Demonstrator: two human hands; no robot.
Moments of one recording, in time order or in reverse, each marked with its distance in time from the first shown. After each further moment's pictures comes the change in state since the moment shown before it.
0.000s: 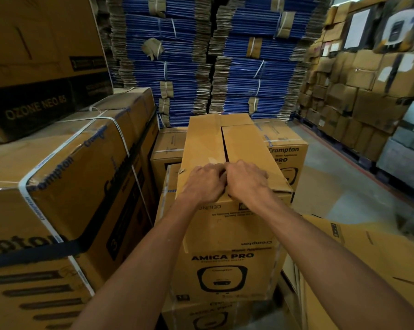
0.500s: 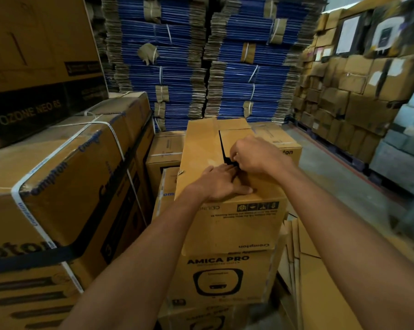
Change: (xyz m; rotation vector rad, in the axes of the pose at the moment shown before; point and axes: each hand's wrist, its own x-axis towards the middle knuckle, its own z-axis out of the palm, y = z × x) left_hand 0.021 0.039 -0.012 0.037 -0.320 0.041; right_hand 0.020 0.045 -0.068 0.013 0.027 -0.228
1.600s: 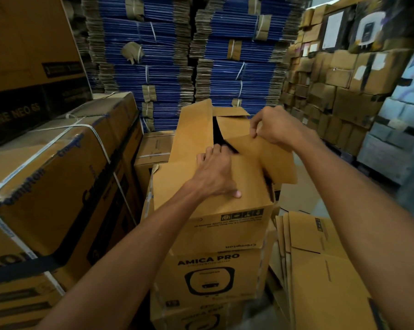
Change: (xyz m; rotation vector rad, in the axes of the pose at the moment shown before) left_hand -0.011 0.058 -0.024 0.127 0.318 -0.037; right_hand 0.007 0.077 -0.038 0.179 0.116 0.213
